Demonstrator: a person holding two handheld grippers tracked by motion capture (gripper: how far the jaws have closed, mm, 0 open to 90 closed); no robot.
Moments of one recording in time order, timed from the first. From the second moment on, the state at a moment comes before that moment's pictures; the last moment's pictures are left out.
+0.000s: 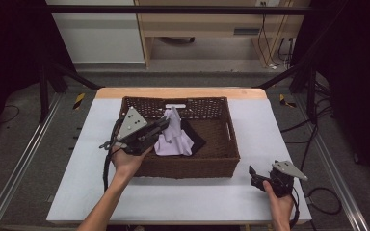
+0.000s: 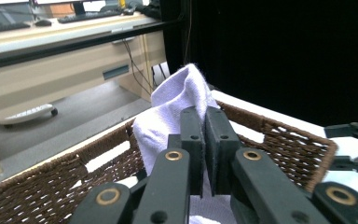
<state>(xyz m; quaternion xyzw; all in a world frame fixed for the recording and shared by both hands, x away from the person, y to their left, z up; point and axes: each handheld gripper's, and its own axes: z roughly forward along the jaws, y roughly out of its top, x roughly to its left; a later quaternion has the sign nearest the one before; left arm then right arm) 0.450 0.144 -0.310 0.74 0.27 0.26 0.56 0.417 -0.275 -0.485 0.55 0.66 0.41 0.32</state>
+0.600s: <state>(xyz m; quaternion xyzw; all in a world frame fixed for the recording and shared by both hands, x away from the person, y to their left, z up) 0.386 0.172 -0.311 0.75 0.22 0.25 0.58 0.416 -0.276 -0.485 0.55 0.65 0.41 0.32</state>
